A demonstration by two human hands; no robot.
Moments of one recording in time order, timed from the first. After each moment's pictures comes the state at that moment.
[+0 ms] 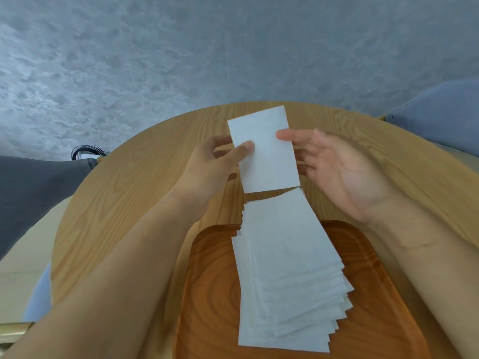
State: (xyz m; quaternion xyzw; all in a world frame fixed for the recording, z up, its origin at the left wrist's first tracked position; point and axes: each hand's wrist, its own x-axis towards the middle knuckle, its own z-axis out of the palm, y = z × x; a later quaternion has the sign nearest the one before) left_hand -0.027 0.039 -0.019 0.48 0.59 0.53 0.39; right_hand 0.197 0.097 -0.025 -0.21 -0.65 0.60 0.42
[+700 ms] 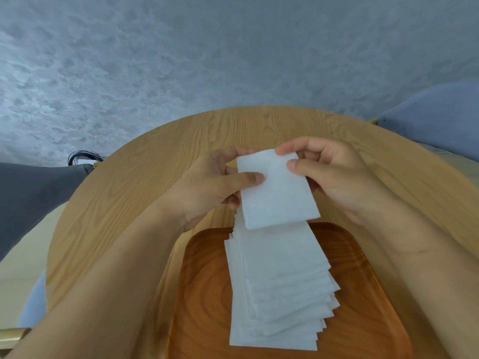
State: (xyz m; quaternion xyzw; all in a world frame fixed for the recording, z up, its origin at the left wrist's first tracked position) left_hand -0.023 0.021 -0.007 0.59 0.49 0.45 0.47; right_hand 0.204 0.083 -0.014 -0.29 -0.69 0.51 0.43
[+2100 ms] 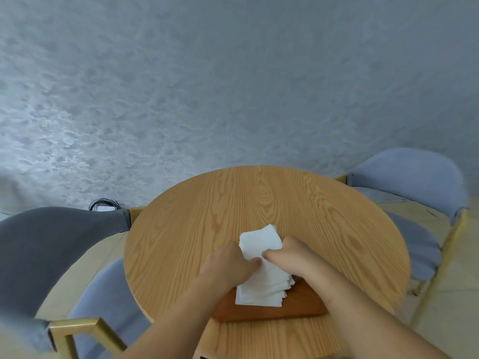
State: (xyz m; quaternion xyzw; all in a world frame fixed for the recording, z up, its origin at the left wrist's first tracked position) left_hand 0.040 -0.084 -0.014 0.55 0.79 0.15 0.21; right_hand 0.201 -0.034 -0.003 -0.61 -0.69 0.36 0.14
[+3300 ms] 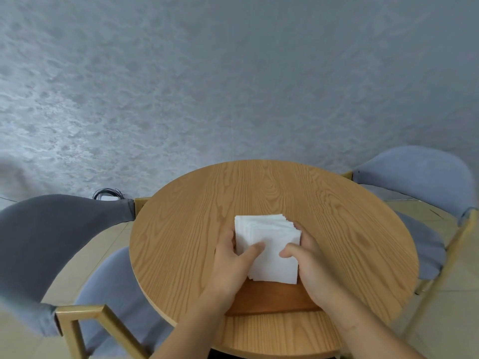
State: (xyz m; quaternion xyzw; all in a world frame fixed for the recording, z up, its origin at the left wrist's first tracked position) left_hand 0.043 -0.116 -0.034 0.45 0.53 0.59 0.40; right_hand 0.211 -0.066 -0.021 -0.38 -0.57 0.58 0.43
